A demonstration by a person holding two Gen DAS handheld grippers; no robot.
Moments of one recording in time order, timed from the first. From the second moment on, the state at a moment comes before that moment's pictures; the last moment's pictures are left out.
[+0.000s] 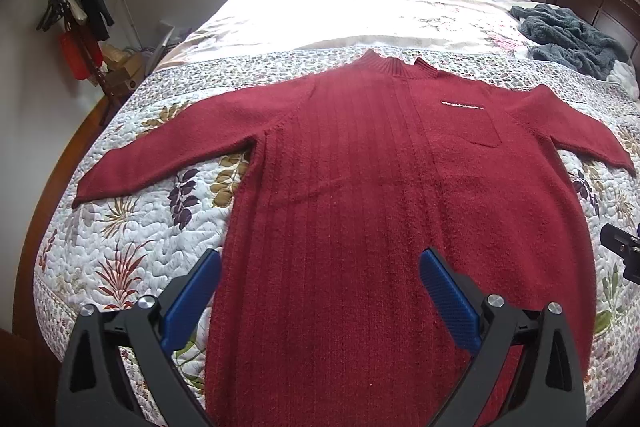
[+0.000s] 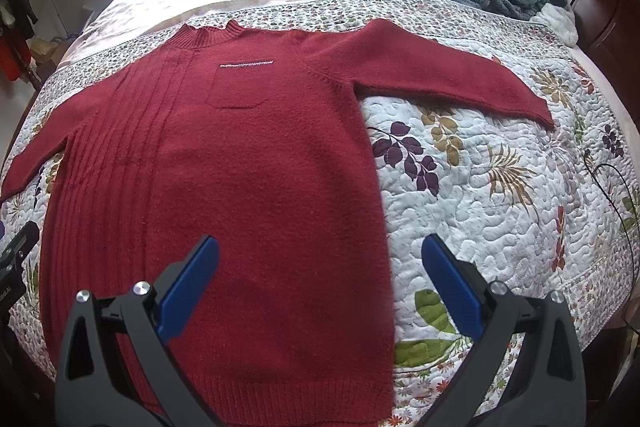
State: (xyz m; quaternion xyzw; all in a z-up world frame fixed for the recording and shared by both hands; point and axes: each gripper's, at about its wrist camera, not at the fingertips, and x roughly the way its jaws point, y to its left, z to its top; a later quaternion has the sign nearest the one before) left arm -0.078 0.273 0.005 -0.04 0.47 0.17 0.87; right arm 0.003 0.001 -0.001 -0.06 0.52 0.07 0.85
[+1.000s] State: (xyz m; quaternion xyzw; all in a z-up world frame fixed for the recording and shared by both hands) left arm -0.081 0.274 0.003 -0.03 0.46 0.17 0.87; right arm 0.004 0.000 -0.002 -0.06 0.52 0.07 0.85
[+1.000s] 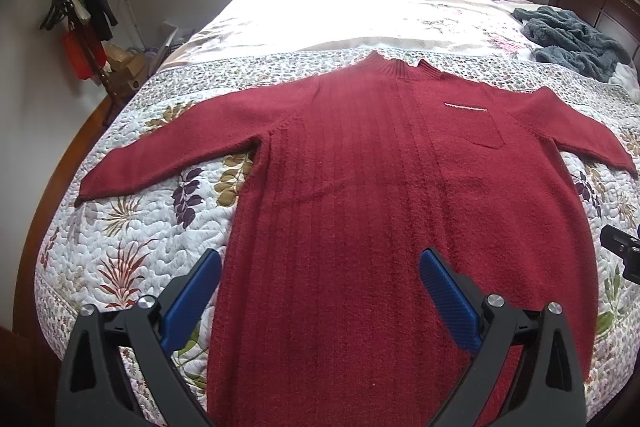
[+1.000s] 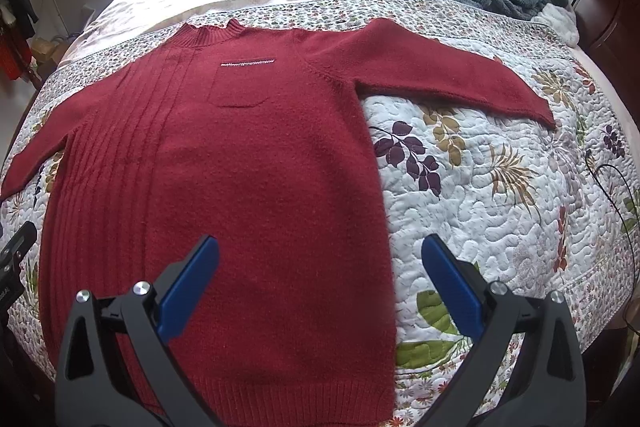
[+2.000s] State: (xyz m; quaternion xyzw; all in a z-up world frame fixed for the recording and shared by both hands) left arm -0.080 0.278 0.008 -0.03 0.46 0.18 0.87; right arm 0.007 0.003 -0.001 -0.06 0.52 0.07 0.85
